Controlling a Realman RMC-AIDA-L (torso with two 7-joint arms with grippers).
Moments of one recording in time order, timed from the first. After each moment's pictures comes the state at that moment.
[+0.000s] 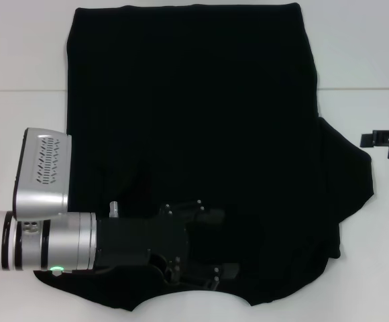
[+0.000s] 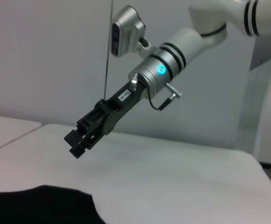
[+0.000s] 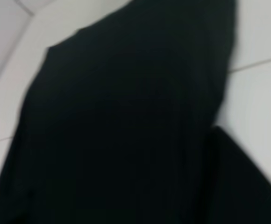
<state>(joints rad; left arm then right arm) -0.58 -2.16 0.76 0.54 2.02 1.60 -1.08 0.63 1.95 -0.62 -0.78 -2.35 -1.29 2.44</state>
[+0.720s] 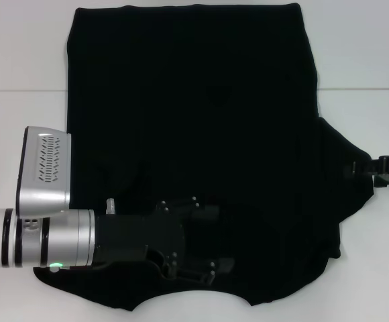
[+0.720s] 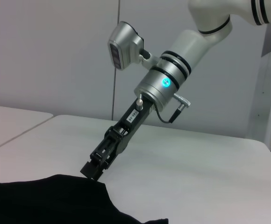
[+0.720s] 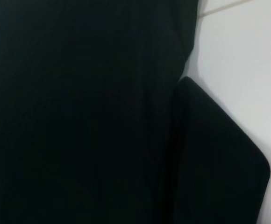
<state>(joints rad) -0.58 -2.16 0.76 0.55 2.02 1.56 -1.08 0.68 1.96 -0.69 -0.63 -2.43 -1.16 2.47</state>
